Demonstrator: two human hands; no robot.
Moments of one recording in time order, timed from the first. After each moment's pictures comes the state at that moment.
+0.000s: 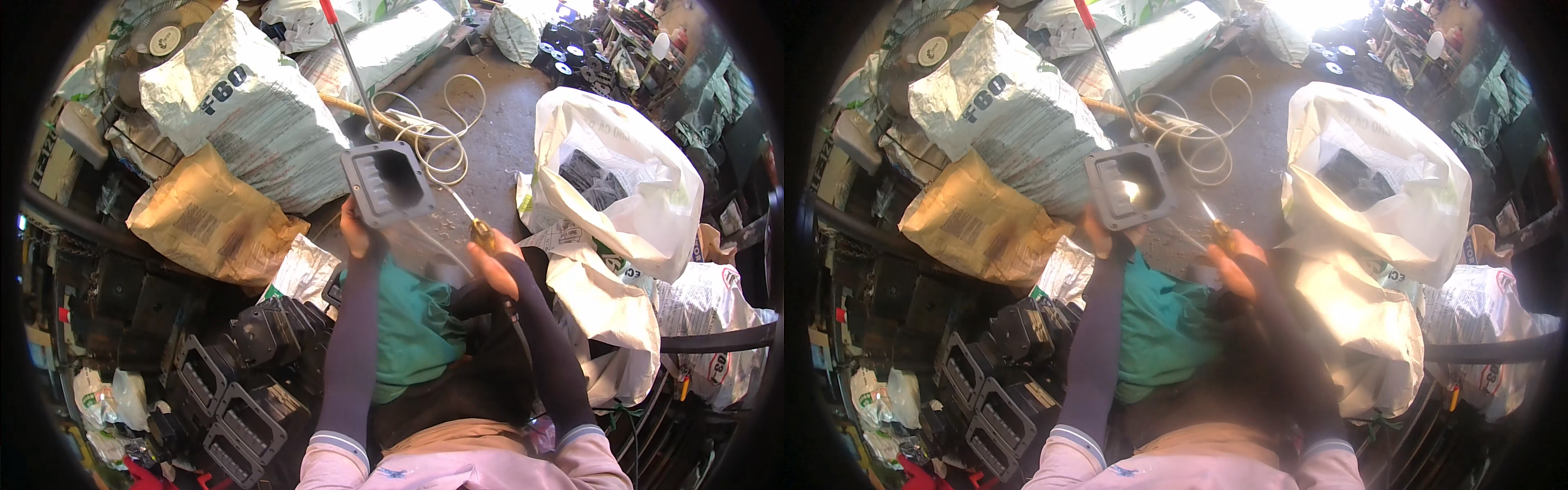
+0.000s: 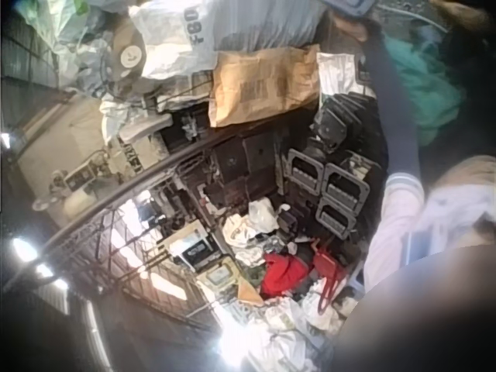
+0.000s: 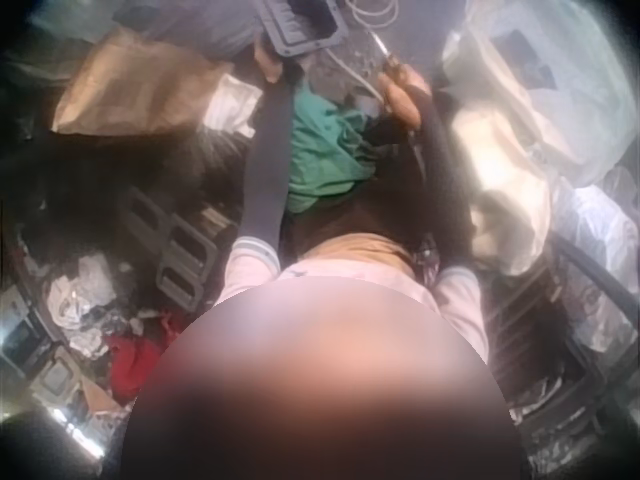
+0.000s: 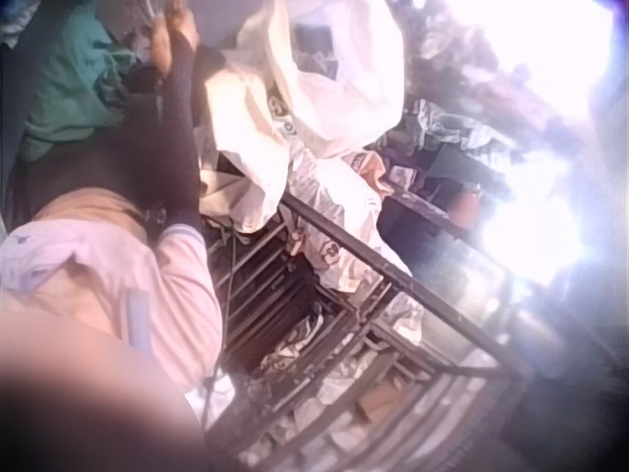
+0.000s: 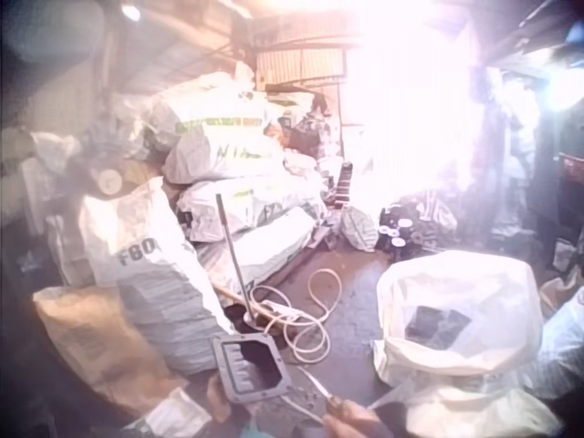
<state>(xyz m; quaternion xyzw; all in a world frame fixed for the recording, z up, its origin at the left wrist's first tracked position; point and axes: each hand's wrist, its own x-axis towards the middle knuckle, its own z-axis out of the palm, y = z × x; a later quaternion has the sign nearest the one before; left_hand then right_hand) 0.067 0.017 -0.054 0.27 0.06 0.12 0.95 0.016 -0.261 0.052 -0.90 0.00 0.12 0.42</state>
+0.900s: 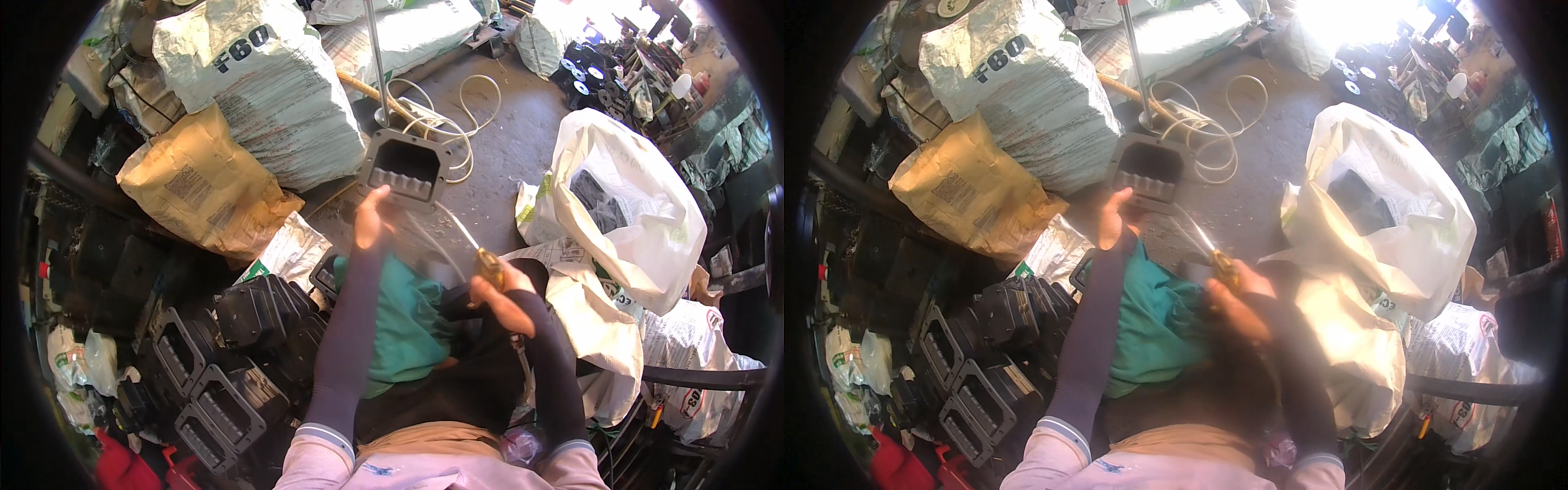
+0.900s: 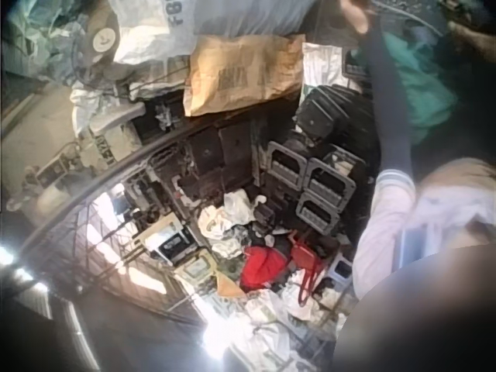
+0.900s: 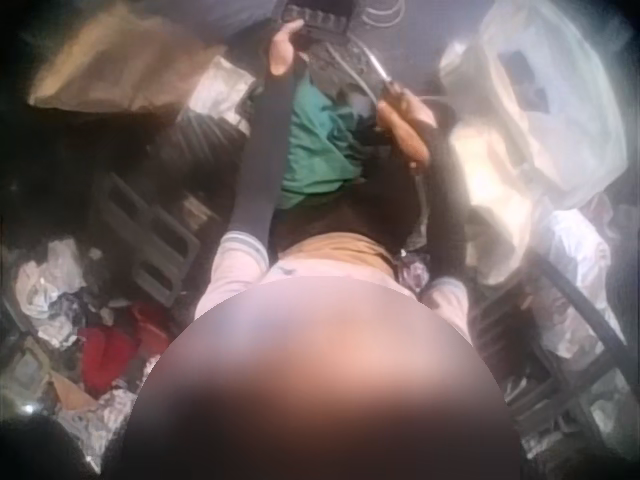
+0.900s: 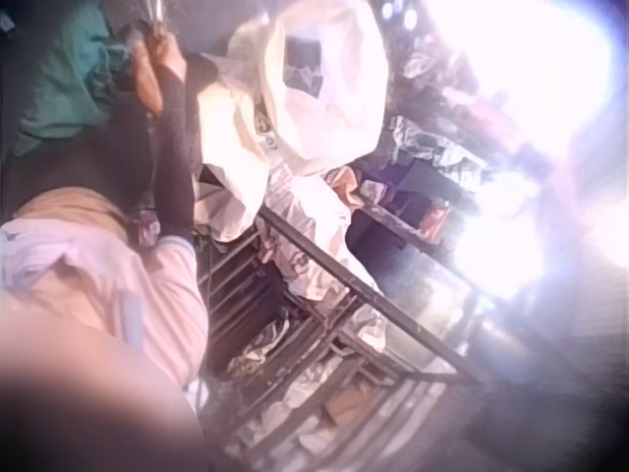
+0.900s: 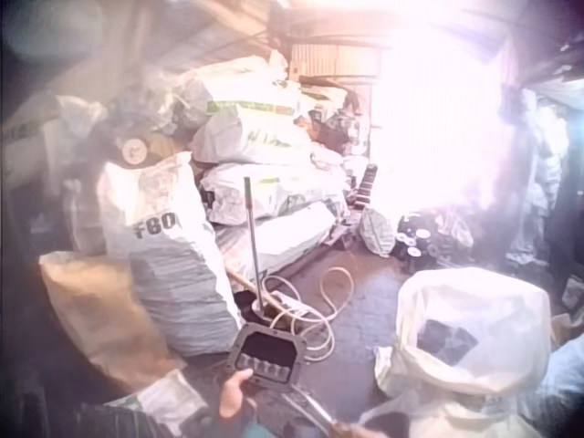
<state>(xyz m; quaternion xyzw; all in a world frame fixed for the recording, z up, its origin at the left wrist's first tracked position) 0.055 0.003 -0.023 0.28 0.21 0.06 0.93 -0.013 -0.273 0.081 -0.85 -0.10 0.22 0.47</state>
